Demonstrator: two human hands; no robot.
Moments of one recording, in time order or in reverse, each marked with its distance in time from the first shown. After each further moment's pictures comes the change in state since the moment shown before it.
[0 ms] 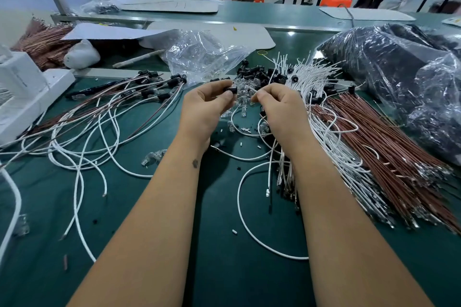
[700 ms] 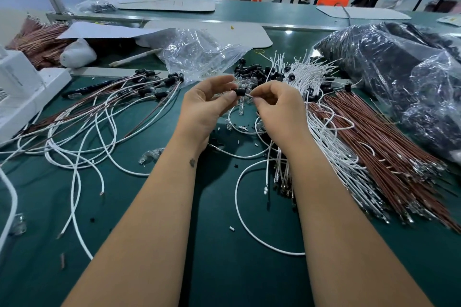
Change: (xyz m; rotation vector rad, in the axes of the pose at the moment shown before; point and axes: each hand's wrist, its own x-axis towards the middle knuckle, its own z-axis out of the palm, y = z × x) left_hand -0.010 0.005 0.001 -0.056 -0.110 0.015; right_hand 0.000 0.003 0.000 -0.098 0.055 -0.123
